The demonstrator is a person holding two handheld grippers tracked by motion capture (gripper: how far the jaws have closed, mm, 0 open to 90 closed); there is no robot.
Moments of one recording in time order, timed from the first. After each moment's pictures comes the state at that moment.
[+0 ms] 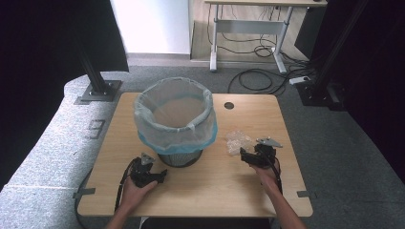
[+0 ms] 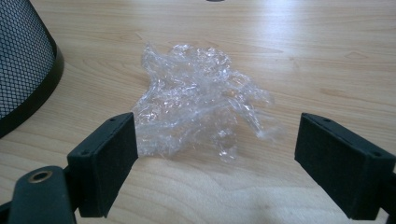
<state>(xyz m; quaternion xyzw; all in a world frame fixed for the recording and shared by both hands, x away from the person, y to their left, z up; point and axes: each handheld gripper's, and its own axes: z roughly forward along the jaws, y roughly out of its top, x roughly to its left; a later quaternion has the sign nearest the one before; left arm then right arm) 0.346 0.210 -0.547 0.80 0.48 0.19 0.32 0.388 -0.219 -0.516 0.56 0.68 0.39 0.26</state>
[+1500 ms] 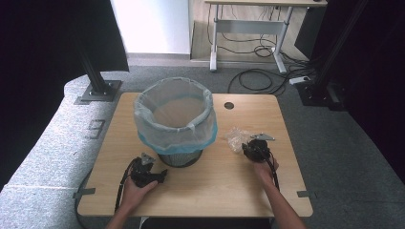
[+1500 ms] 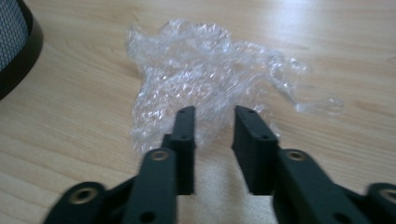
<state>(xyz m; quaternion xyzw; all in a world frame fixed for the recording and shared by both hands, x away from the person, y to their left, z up) 0.346 0.210 -0.547 0.80 0.48 0.19 0.32 0.421 -0.215 -0.535 0.54 0.72 0.37 0.25</state>
